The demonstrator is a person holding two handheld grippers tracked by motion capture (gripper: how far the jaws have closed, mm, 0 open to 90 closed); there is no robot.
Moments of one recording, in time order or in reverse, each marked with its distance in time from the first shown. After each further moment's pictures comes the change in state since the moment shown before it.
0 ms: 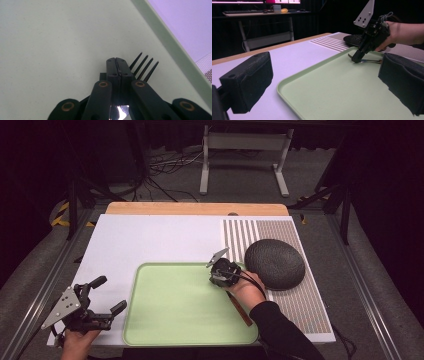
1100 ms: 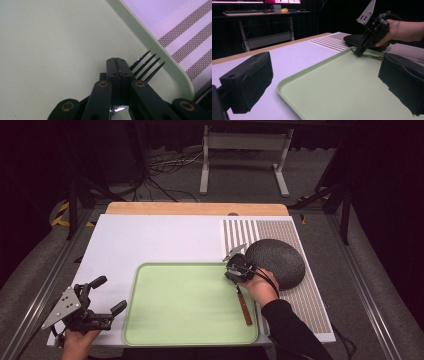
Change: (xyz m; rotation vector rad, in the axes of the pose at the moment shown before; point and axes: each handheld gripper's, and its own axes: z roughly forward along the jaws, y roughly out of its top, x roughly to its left) left arm 0.000 0.000 0.000 0.003 -0.001 -0.003; right arm -0.031 -0.028 -0.016 0.014 -0.066 0.095
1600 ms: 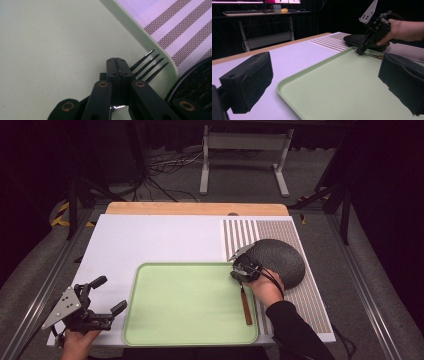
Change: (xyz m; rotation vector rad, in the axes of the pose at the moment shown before) left arm 0.000 0.000 0.000 0.005 -0.002 0.006; right arm -0.010 -0.013 -0.006 -0.009 -0.021 0.040
